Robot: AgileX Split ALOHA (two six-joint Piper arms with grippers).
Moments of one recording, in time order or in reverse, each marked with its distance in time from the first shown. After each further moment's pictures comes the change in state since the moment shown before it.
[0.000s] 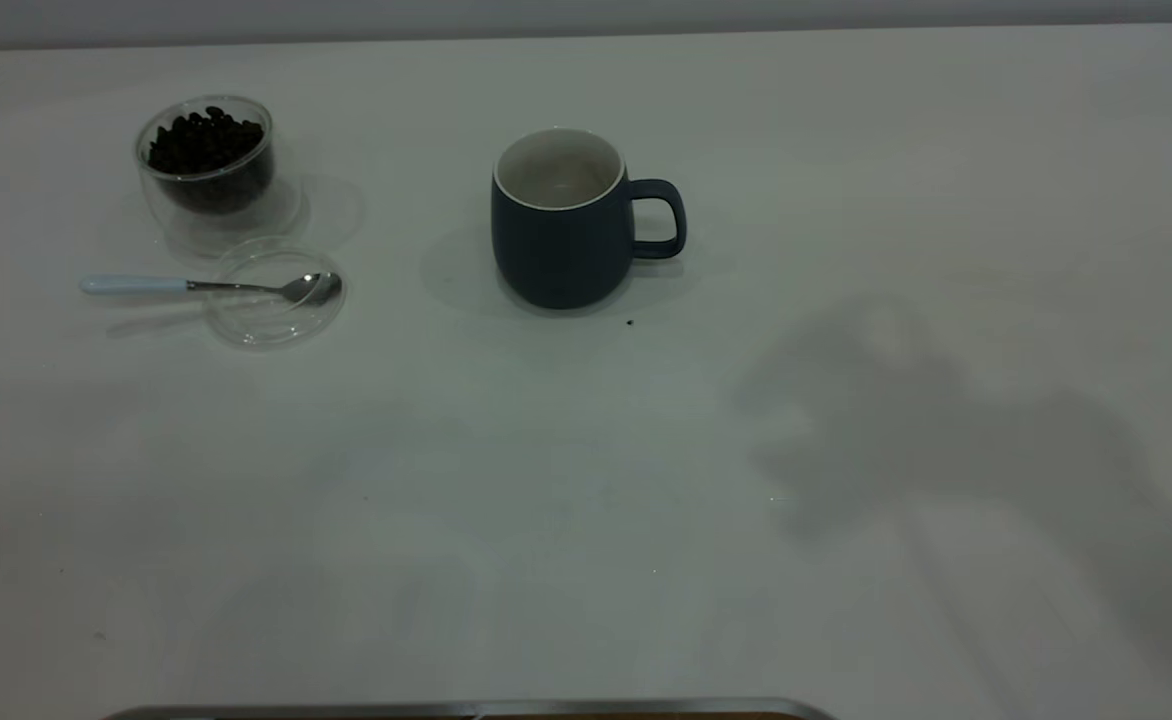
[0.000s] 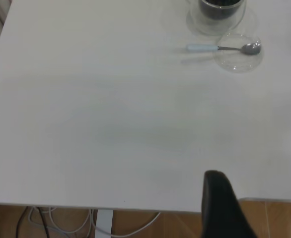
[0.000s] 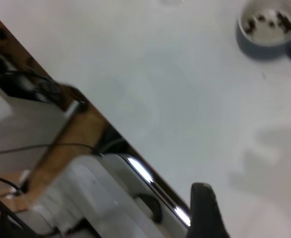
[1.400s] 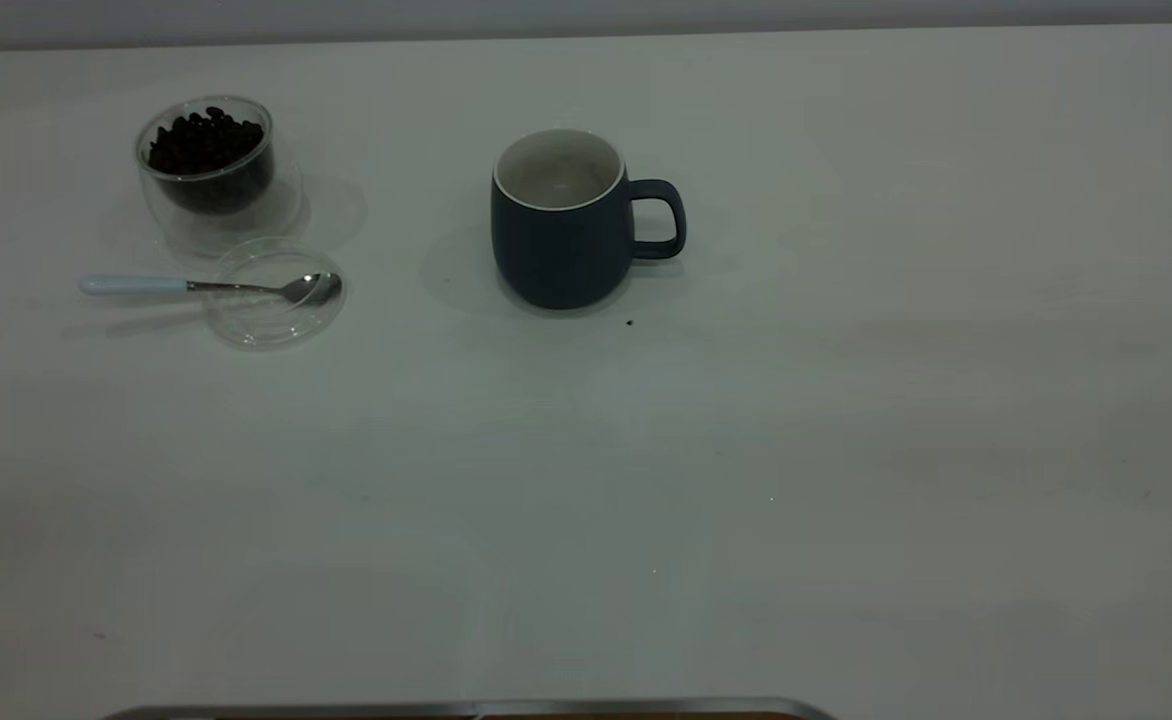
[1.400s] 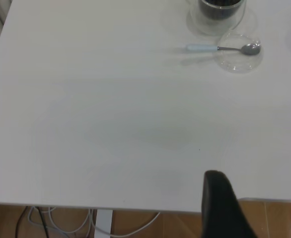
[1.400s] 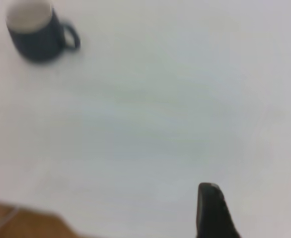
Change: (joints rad) left arm 0.000 0.000 0.000 0.000 0.000 -0.003; right arm -0.373 -1.461 0.915 -0.282 -0.098 0.244
